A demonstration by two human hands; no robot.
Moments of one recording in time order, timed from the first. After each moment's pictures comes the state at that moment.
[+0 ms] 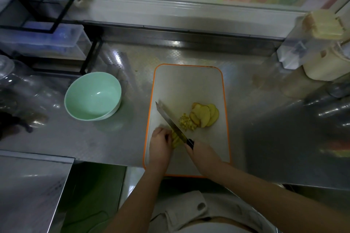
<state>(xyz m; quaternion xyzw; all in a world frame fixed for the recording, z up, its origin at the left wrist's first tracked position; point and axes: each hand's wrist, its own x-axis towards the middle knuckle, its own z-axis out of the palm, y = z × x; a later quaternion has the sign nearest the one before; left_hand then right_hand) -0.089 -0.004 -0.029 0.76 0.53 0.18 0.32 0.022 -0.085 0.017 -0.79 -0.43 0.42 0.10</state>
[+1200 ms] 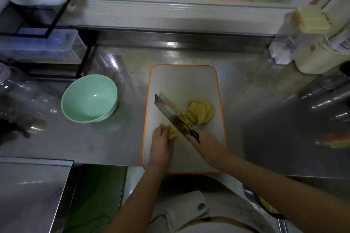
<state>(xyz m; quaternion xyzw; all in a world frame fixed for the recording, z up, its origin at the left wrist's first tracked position) -0.092 -0.016 -0.038 0.79 0.49 0.12 0.34 0.045 -0.095 0.013 -0.78 -0.48 0.35 0.19</state>
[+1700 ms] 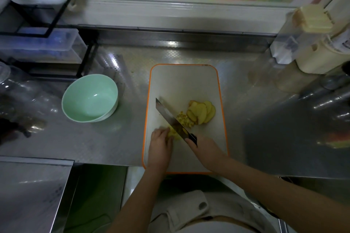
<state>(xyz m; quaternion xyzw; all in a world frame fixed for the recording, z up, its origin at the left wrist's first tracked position) -0.097 -0.016 -0.039 0.79 0.50 0.14 0.32 0.034 -0.095 0.015 -0.79 -0.46 0.38 0.14</state>
